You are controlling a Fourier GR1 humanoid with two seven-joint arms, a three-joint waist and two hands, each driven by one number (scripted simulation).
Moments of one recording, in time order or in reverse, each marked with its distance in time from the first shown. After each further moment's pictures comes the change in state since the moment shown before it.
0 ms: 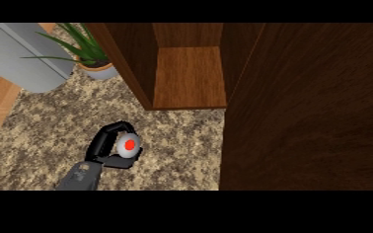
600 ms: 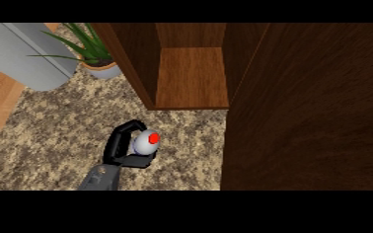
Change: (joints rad) left arm 0.046 -0.116 0.000 -0.110 0.092 0.108 0.047; right arm 0.048 -0.065 0.022 -0.001 0.006 -0.049 -0.059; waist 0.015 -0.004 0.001
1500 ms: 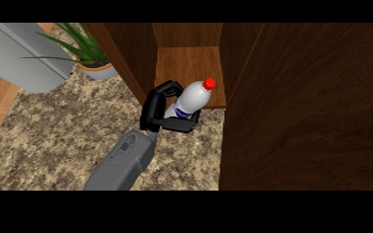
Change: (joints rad) left arm -0.198 -0.028 -0.404 -0.286 0.365 0.400 0.443; right arm 0.011 -0.067 -0.059 0.001 -0.016 -0.023 -0.060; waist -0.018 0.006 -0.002
